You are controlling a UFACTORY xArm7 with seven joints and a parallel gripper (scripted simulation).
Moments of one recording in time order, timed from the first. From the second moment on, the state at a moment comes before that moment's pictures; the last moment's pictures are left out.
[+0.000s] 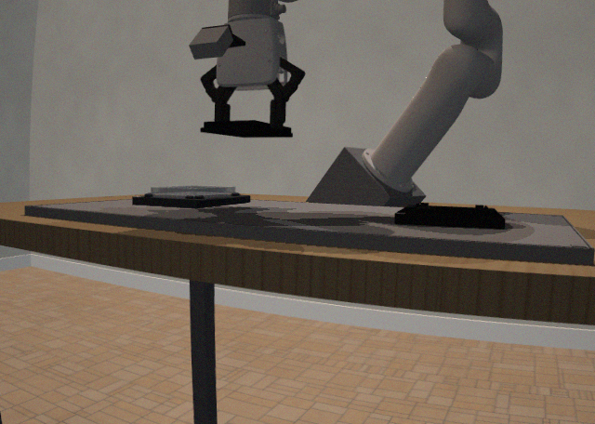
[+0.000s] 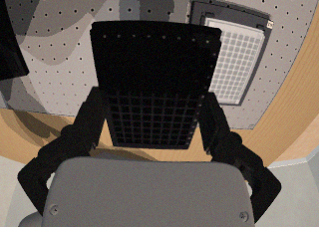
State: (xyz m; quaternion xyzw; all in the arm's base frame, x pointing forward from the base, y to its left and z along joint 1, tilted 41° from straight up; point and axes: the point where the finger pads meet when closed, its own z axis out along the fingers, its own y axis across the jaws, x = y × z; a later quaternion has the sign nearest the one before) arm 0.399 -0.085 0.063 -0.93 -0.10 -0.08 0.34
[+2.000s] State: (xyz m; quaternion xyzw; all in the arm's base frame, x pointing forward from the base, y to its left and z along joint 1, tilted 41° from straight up) arm 0.413 -0.164 -0.003 -0.93 -0.10 -0.08 0.34
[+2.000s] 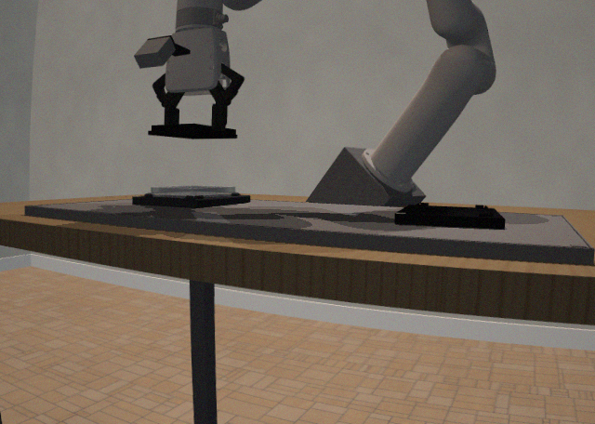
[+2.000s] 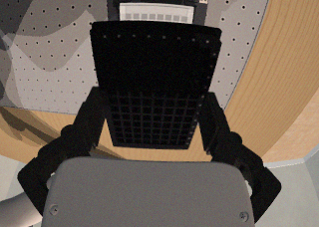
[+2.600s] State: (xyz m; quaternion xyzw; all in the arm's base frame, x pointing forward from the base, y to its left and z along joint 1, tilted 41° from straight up) arm 0.413 -0.162 -0.005 -0.93 -0.10 -0.08 0.34
